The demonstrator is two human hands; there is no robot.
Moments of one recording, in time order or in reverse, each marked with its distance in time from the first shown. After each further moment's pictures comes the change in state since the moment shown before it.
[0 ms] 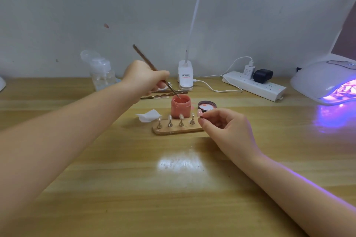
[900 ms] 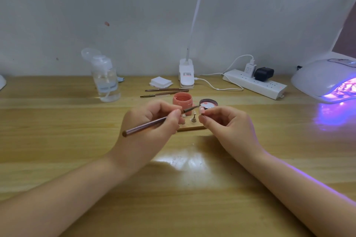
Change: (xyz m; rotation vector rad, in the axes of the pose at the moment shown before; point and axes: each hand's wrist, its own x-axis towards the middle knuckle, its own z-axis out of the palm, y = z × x) left_hand -0.128 -0.037 0.011 -0.359 -0.084 0.445; right_hand -0.001 -0.002 0.000 0.071 -0.034 0.008
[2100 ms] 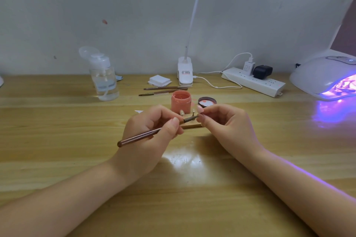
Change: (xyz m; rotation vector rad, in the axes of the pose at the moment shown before) left_hand -0.011 -0.009 0.002 -0.037 -0.044 0.042; right_hand -0.001 0.002 0.000 0.039 -0.044 -0.046
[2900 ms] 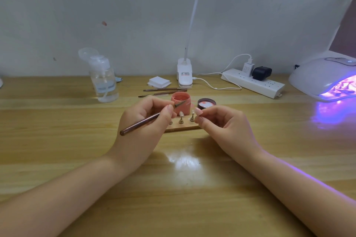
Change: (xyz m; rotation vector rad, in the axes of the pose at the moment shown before) left_hand 0.016 0.003 -0.004 0.053 0.111 -0.070; right_hand 0.000 0.001 0.000 0.029 -0.042 -0.011
